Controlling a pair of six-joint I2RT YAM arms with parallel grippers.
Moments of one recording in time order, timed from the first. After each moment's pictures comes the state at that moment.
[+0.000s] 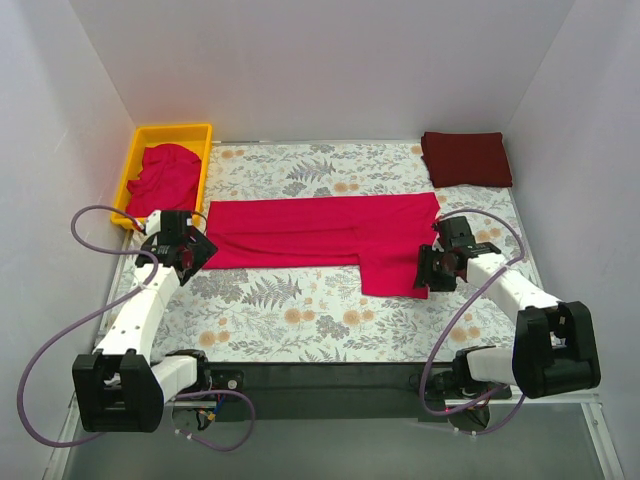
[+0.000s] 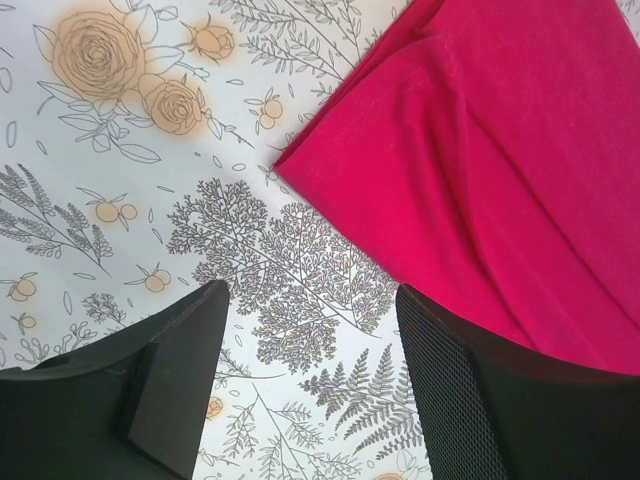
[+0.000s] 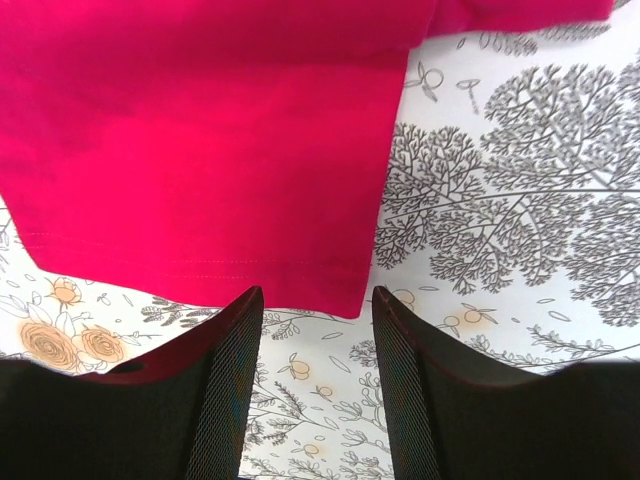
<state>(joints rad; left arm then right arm) -0.01 1.12 0.82 -0.65 -0.27 -0.79 0.20 1.28 0.70 -0.57 -0.12 0.29</state>
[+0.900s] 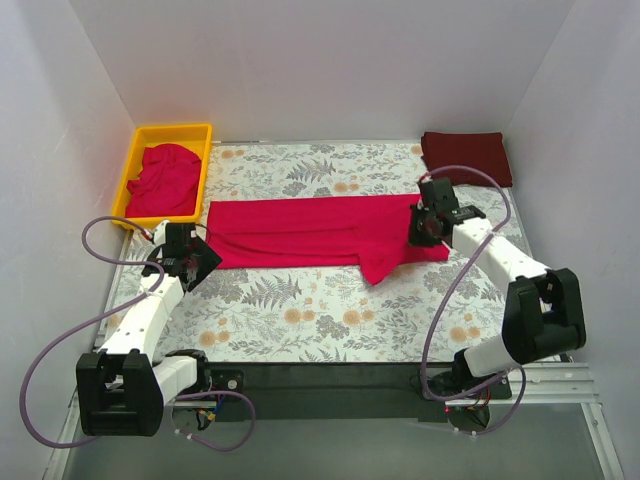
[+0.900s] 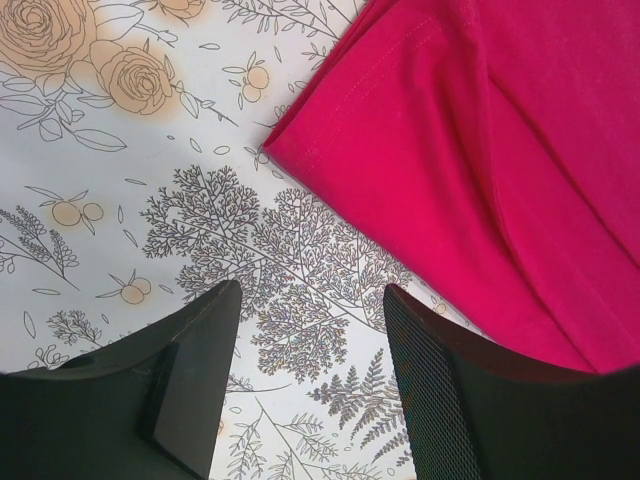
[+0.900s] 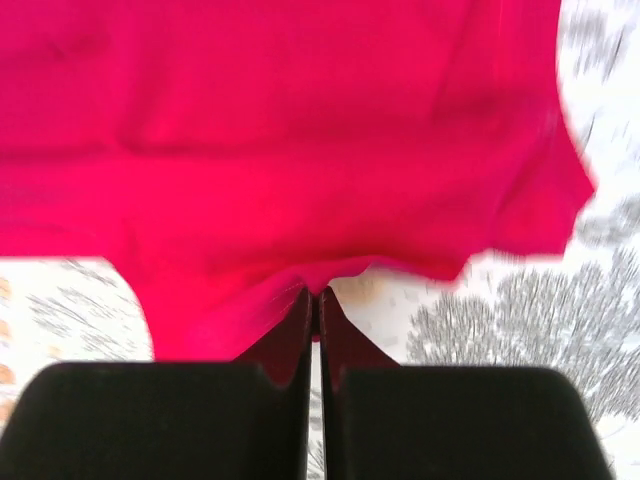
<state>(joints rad) -0.02 1.09 0.65 -0.50 -0.20 -0.76 0.30 1.42 0.92 -0.53 0.01 0.35</state>
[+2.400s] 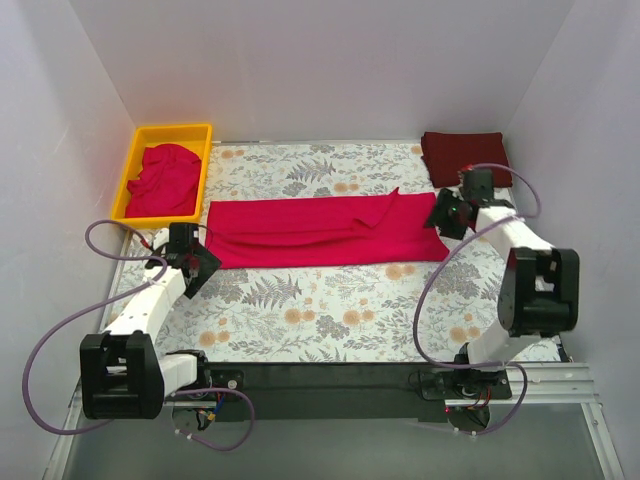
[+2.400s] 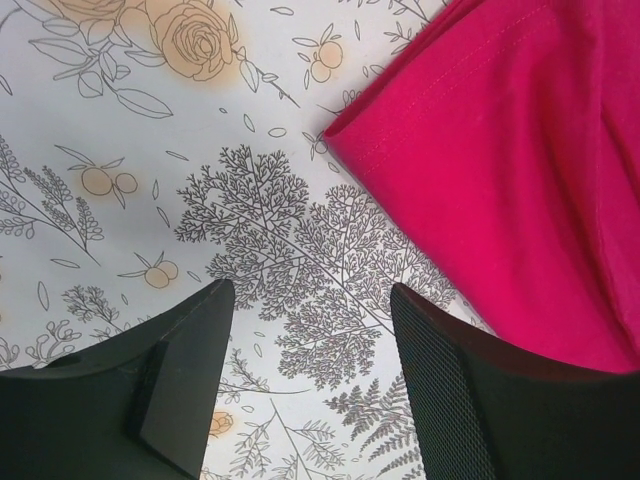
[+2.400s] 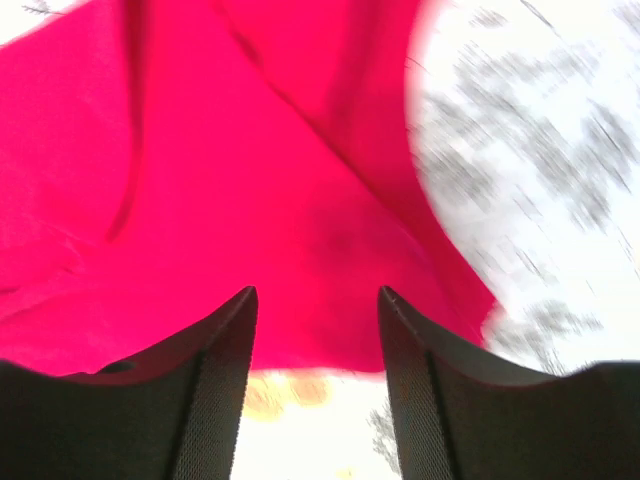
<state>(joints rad) -0.01 1.17 0.65 -0.55 -0.24 -0.84 0.06 1.68 1.14 -0.41 -0.15 0.37</state>
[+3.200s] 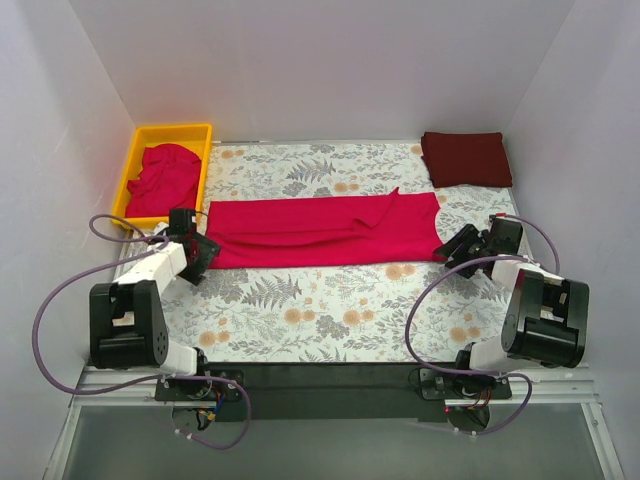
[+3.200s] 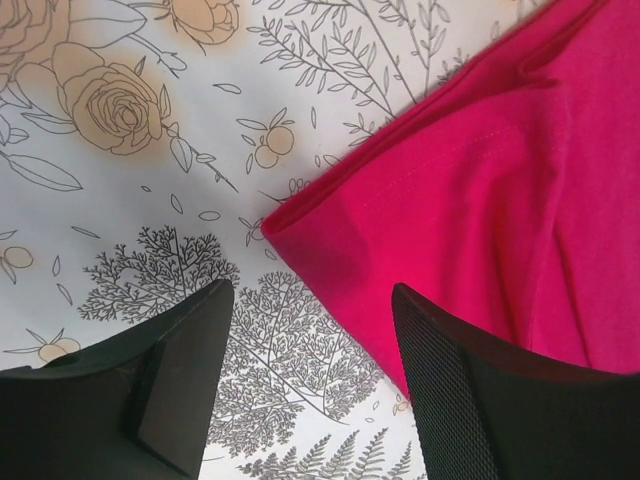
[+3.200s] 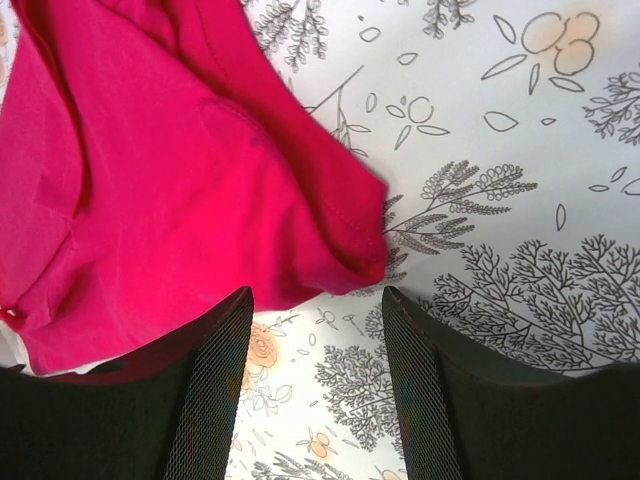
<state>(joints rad) 0.06 1.42 0.76 -0.44 -0.17 -0.98 -0.23 1.43 0.60 -0.05 -0.42 0.57</state>
